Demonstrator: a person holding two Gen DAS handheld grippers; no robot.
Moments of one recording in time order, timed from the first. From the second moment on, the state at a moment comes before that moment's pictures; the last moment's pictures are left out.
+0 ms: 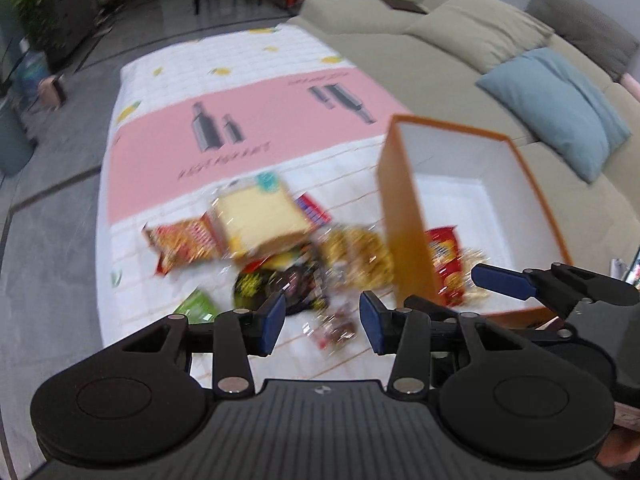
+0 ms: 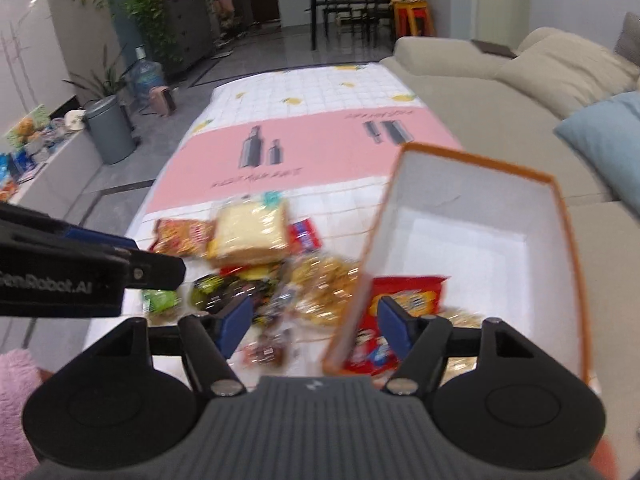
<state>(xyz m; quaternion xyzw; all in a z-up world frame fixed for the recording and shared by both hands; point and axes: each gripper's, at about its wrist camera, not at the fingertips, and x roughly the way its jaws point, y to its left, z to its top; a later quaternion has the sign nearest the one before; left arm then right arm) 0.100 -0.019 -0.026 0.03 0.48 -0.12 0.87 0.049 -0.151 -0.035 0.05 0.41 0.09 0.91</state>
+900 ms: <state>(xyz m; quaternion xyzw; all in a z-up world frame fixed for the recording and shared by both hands) 0.119 0.037 -0.117 0.04 0.49 -0.13 0.86 0.077 -0.055 -0.129 -0.15 0.41 0.09 0.90</state>
